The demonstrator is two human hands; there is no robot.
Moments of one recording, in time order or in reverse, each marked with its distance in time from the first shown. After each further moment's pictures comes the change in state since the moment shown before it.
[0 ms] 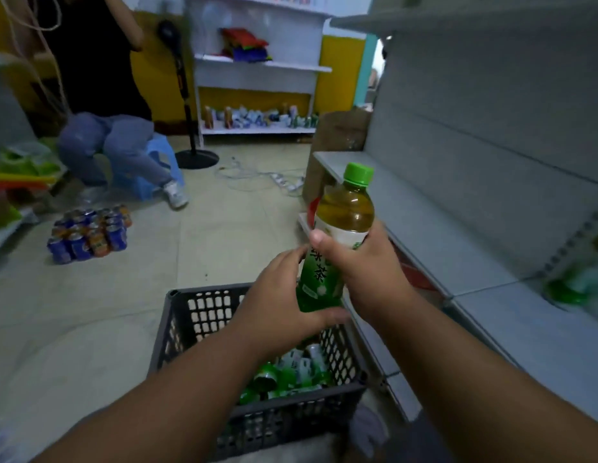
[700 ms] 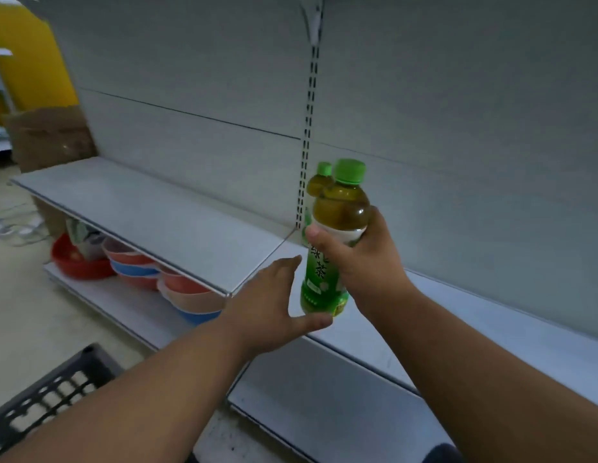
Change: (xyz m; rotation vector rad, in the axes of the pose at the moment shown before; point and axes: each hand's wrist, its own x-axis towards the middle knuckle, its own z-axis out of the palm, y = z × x) left_hand 0.121 0.137 0.277 0.170 -0.669 0.561; right_hand -0.080 -0.011 -0.289 -0.295 0.882 0.124
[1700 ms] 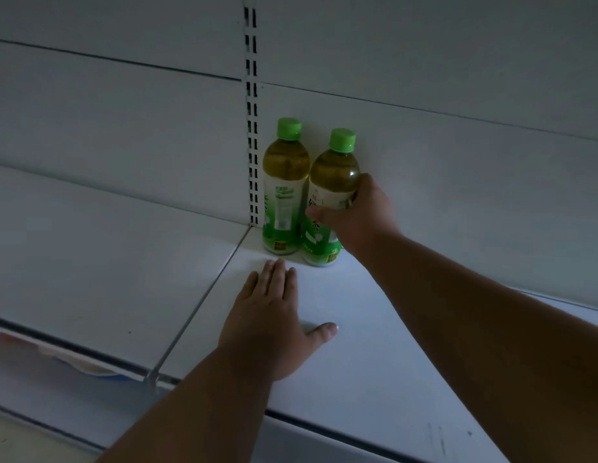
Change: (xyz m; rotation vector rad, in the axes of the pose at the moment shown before) left_hand 0.147 -0.075 0.114 0.406 -0.088 0.109; right_hand 0.187 0.119 -0.016 -0.564 0.283 0.135
